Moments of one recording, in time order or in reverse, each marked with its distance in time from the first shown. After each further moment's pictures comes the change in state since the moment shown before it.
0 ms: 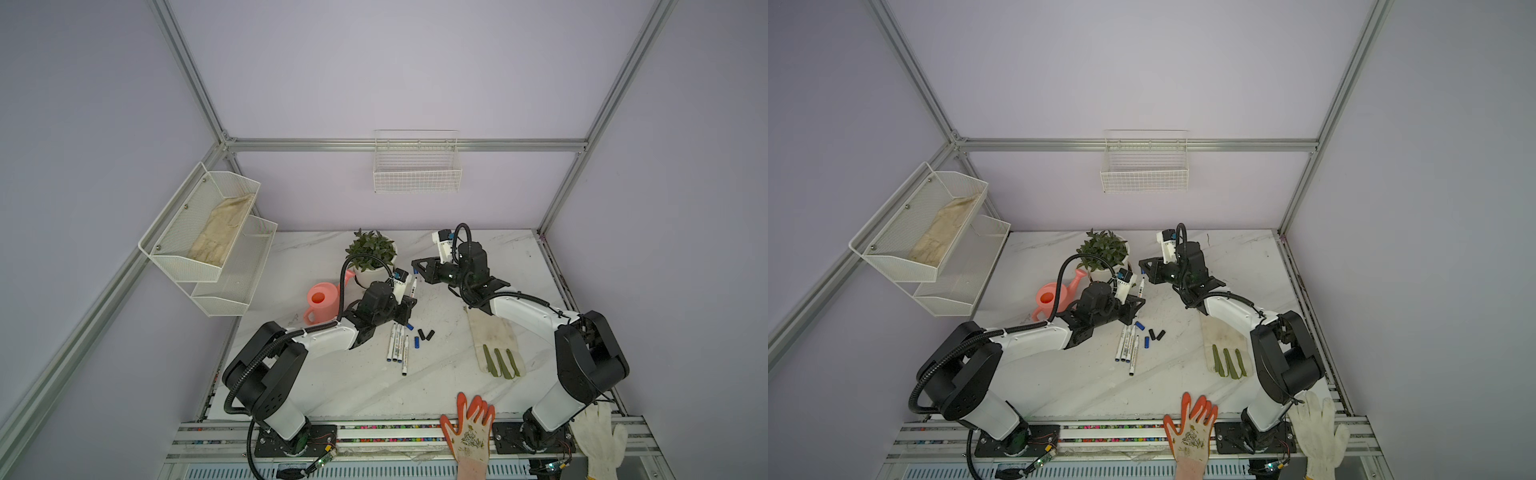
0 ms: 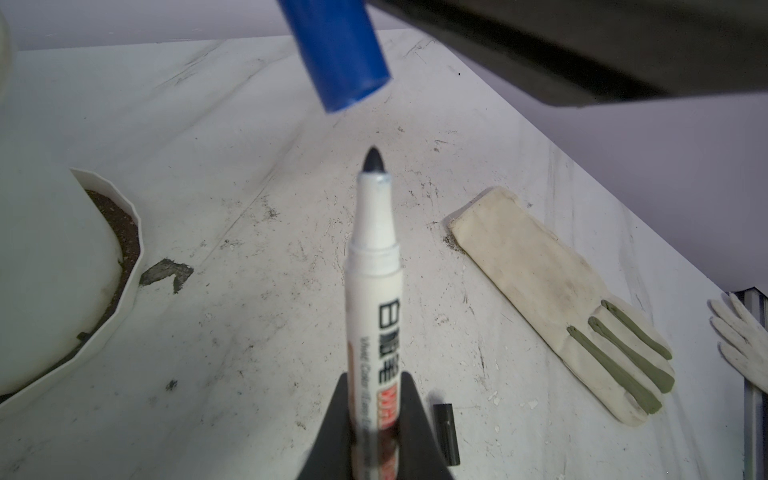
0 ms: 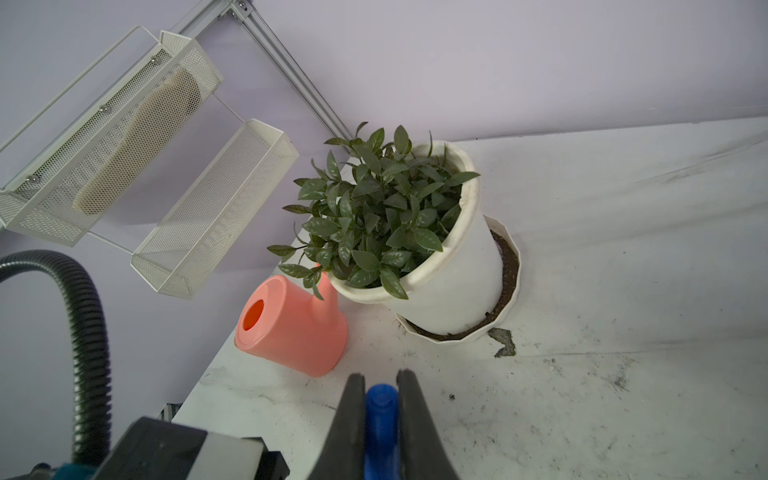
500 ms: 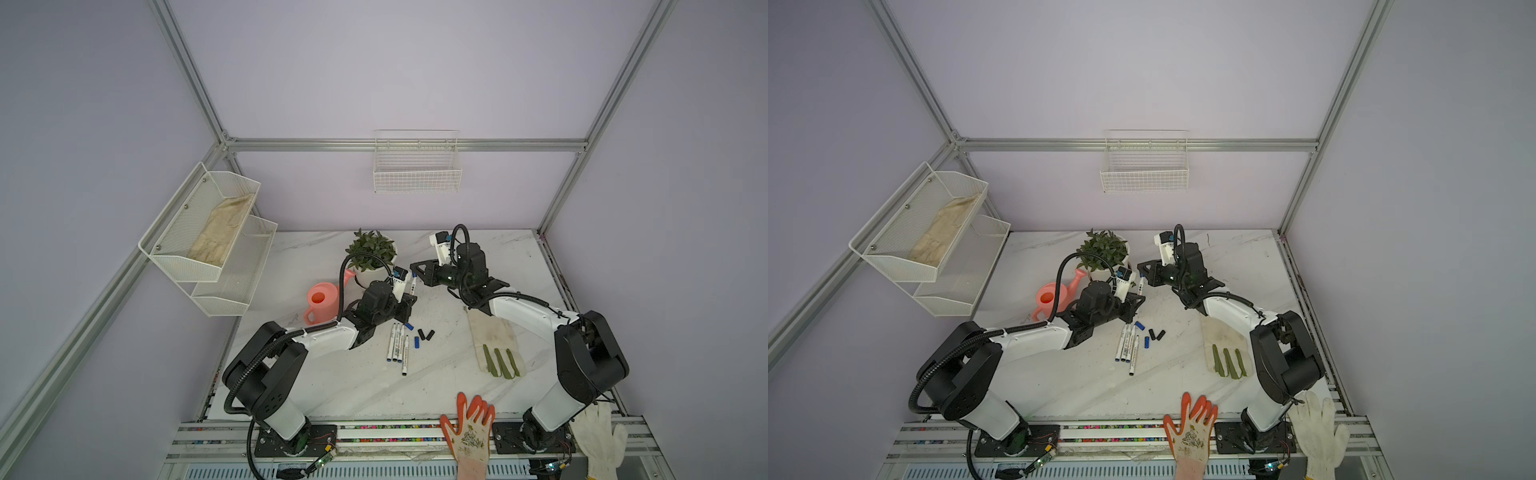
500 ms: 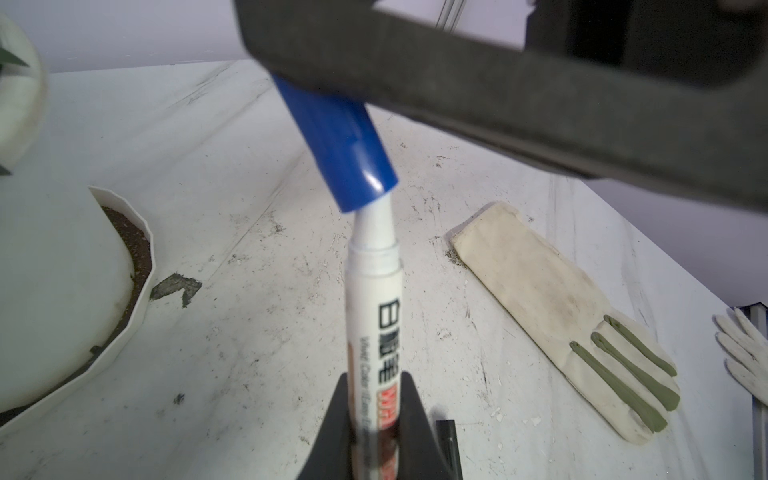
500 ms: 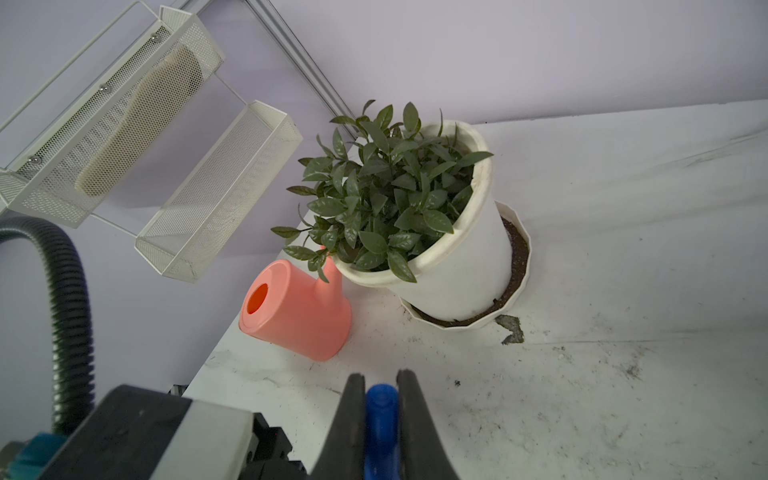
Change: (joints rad) left arm 0.000 0.000 0.000 0.033 -0.018 -0.009; right arm 0.009 0.000 -0.001 -0.026 -0.026 -0.014
